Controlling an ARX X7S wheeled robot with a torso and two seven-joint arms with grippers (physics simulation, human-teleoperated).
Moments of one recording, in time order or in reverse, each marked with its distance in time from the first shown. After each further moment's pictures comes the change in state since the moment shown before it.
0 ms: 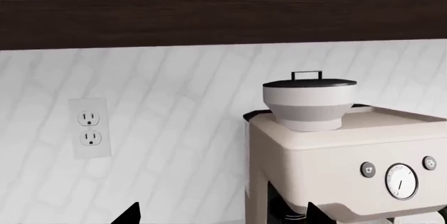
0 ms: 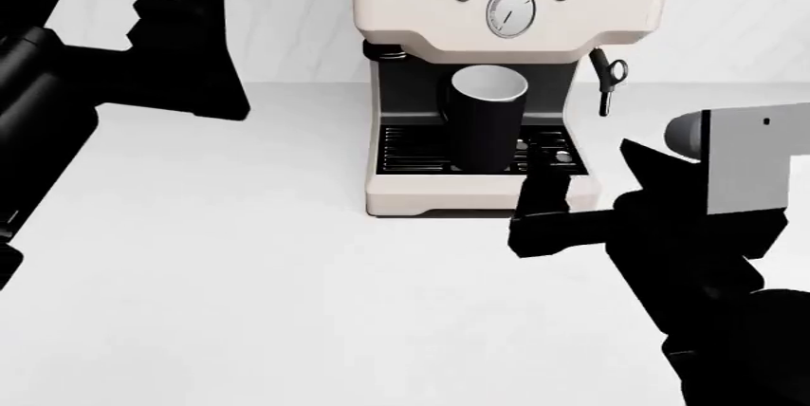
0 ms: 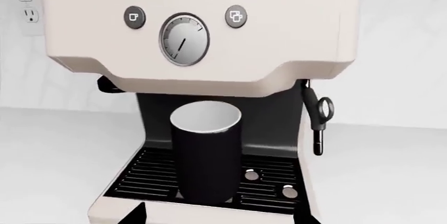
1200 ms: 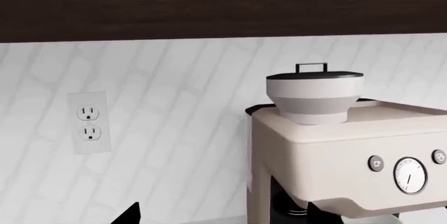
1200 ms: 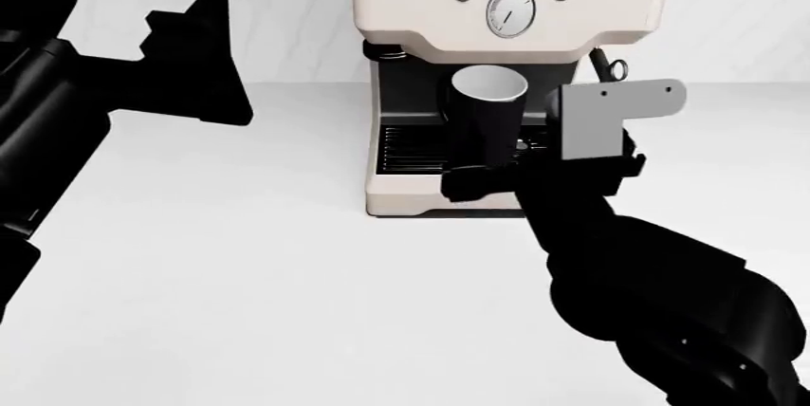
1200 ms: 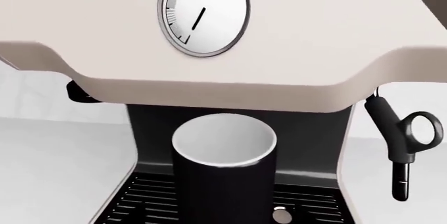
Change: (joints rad) left arm 0.057 -0.008 0.000 -0.006 0.082 0.014 0.075; right arm 0.059 -0.246 -0.288 0.354 -0.650 -0.165 -0.367
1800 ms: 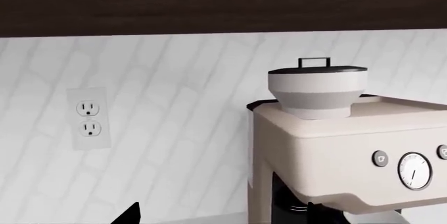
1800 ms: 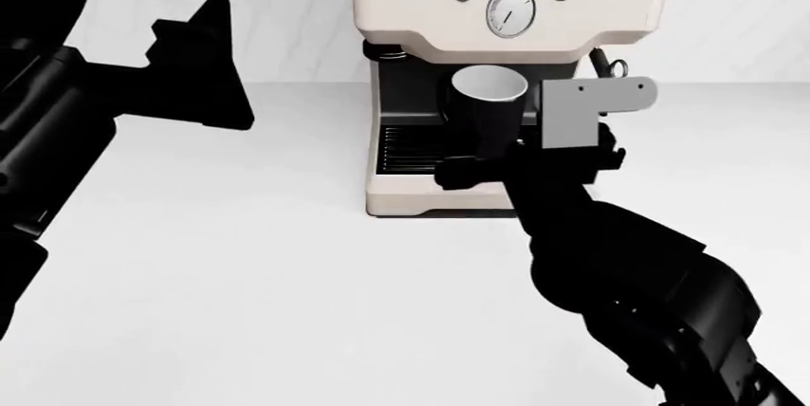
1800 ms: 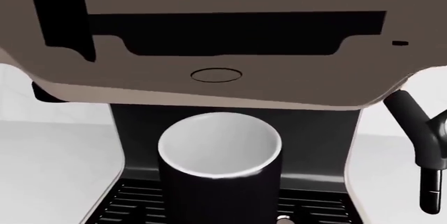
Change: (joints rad) left arm 0.030 -0.006 0.001 -0.002 0.034 0.010 0.032; right arm 0.029 -0.054 -0.055 0.165 -0.111 -0.091 -0.078
